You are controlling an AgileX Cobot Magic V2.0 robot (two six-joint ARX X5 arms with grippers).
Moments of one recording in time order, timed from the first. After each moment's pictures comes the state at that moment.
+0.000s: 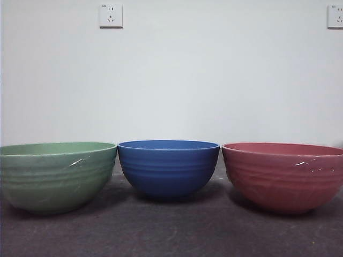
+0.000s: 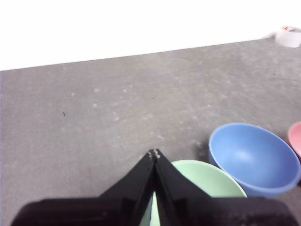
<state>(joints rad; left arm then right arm) -0.15 0.41 0.63 -0.50 0.19 0.00 0.40 0.49 0.57 -0.19 0.11 0.04</state>
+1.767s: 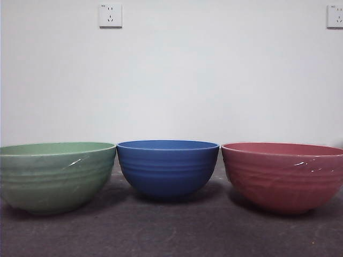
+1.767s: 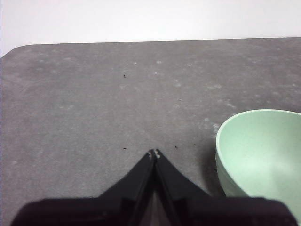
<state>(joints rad) -0.05 0.01 0.03 -0.22 0.03 -0.01 0.39 0.49 0.57 -0.20 0.11 0.05</state>
